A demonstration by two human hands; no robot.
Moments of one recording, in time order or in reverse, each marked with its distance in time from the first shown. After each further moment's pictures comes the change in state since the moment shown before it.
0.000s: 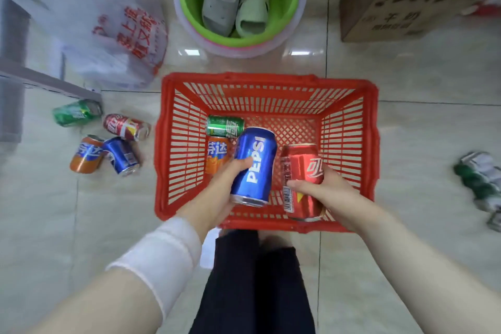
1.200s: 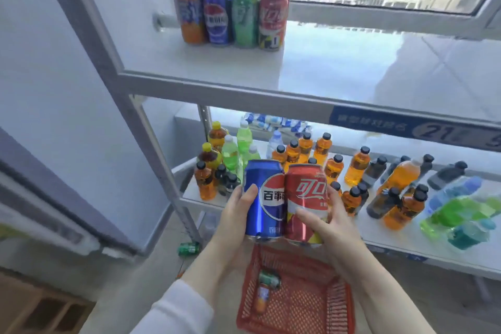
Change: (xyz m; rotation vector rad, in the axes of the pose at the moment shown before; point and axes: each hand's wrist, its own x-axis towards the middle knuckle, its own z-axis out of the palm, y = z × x) left_hand -0.558 0.261 0.027 -0.097 -0.124 0.895; right_hand -0.508 -0.354 0.162 0.066 0.030 -0.817
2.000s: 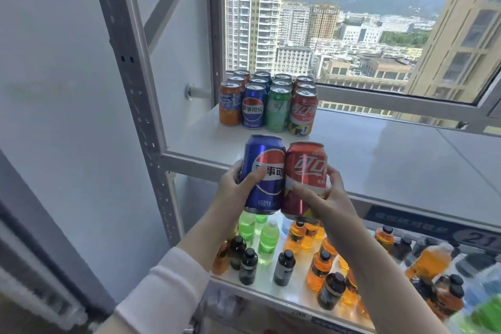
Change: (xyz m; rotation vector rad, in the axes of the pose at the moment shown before) left_hand 0.088 0.175 -0.025 0.139 -0.051 0.324; right_hand 0.096 -0.147 0.088 0.004 -0.062 -0.257
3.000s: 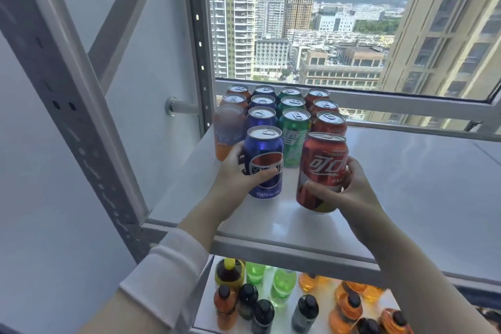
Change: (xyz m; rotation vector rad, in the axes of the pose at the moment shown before) left_hand 0.178 0.022 -0.050 0.303 -0.114 0.112; right_hand 0.157 -0.002 0.008 -0.149 0.166 -0.088
